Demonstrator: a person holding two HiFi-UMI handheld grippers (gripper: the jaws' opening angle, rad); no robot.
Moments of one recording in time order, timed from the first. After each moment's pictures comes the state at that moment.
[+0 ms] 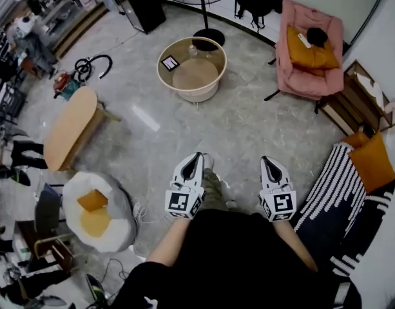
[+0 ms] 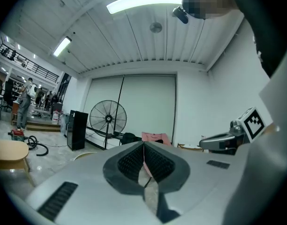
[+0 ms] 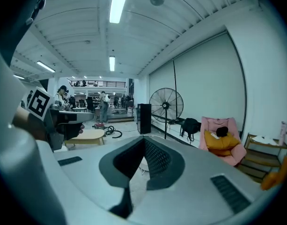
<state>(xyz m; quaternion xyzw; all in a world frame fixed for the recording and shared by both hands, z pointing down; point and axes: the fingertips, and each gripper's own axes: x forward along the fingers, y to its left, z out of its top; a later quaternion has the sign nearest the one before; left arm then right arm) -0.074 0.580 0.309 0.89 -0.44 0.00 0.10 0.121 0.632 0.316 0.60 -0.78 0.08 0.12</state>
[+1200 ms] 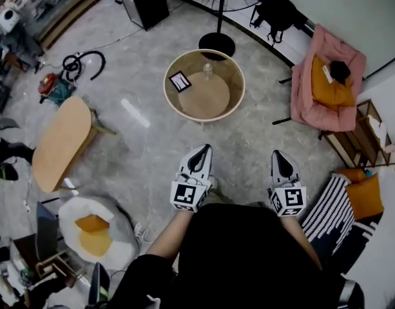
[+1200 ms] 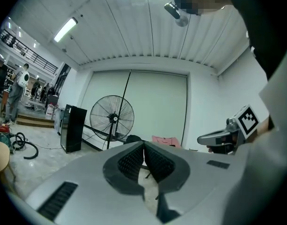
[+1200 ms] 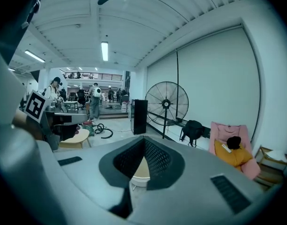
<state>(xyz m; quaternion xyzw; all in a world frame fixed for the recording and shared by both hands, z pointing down) -0.147 0.208 0.322 0.90 -0.41 -0.02 0.12 0.058 0.260 0.310 0.62 -0.76 0.08 0.16</state>
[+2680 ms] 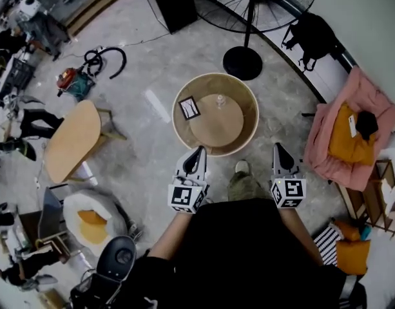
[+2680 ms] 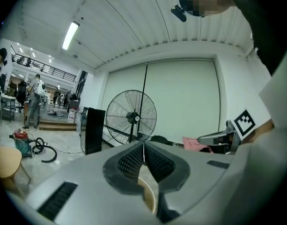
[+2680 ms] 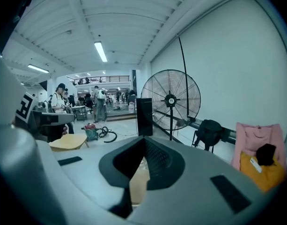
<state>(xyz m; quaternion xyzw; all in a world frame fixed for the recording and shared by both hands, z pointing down) -0.055 -0.066 0.343 0.83 -0.55 0.02 0.13 0.185 -0.088 0.344 0.55 -0.81 0.12 0.15</state>
